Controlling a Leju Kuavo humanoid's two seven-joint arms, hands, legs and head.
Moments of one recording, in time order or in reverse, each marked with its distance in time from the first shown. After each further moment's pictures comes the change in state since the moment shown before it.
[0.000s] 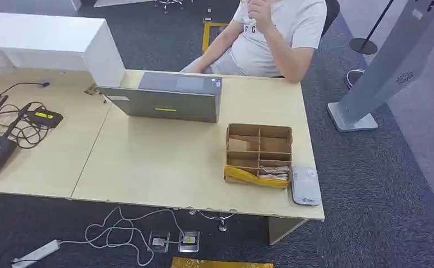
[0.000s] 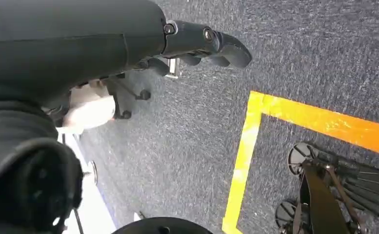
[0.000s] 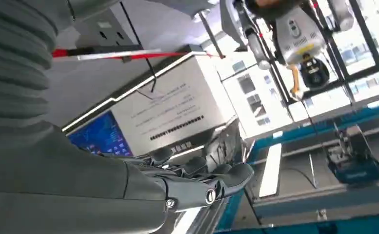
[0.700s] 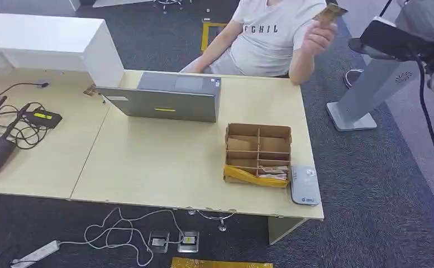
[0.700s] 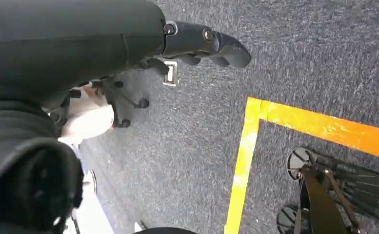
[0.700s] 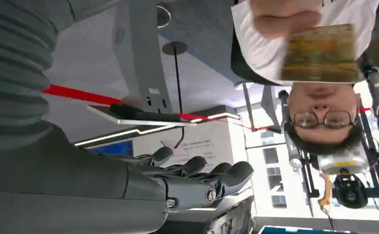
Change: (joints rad) left arm -0.001 0.018 -0.003 0.000 -0.029 -0.019 0.001; right arm 0.241 -0.018 0.076 0.002 0.082 0.063 0.017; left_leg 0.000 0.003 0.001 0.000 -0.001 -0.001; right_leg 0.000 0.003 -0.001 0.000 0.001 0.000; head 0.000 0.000
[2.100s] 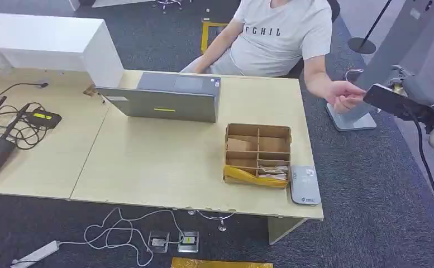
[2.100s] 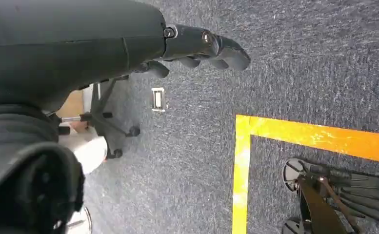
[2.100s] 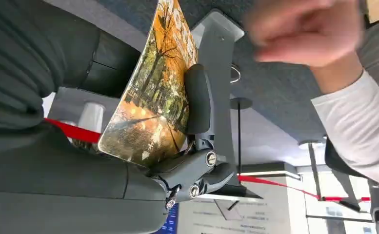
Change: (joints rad) left arm -0.001 0.050 -0.058 0.000 -0.071 -0.087 -0.055; right arm 0.280 -0.148 -0.079 -0.060 0.023 0.038 0.091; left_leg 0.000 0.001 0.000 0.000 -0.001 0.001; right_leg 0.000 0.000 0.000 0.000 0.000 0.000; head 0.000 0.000
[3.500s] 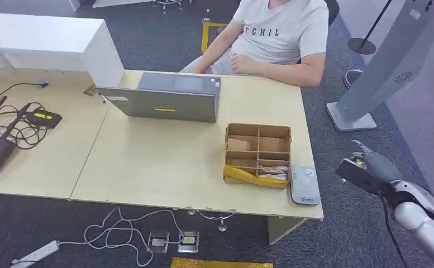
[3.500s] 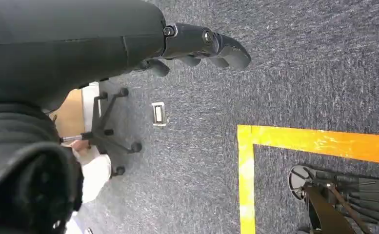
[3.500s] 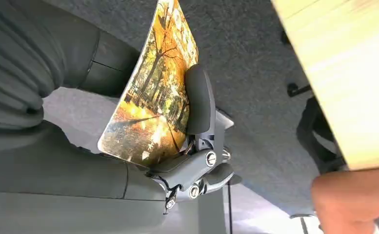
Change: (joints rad) left arm -0.010 0.022 -0.061 0.000 -0.019 -0.008 0.000; right arm 0.613 -0.061 -0.231 -0.405 -0.059 -0.093 0.075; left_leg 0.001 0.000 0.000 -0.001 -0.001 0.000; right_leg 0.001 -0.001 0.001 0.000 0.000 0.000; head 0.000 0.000
